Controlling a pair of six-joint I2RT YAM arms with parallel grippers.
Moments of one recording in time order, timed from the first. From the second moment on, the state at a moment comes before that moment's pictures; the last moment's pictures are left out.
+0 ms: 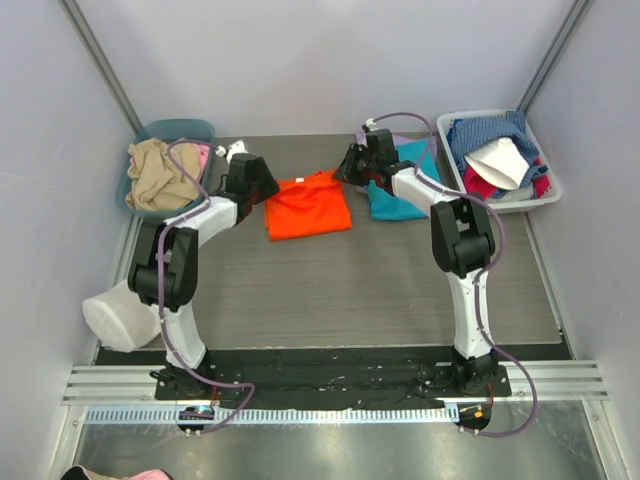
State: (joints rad) left arm -0.28 1.85 1.23 0.06 -0.14 -0.62; right arm 0.36 2.20 1.72 -0.12 -0.26 0.58
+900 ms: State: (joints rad) left arm -0.29 1.50 0.87 0.11 -0.01 -0.72; right arm 0.28 2.06 1.53 -0.07 -0.47 0.46
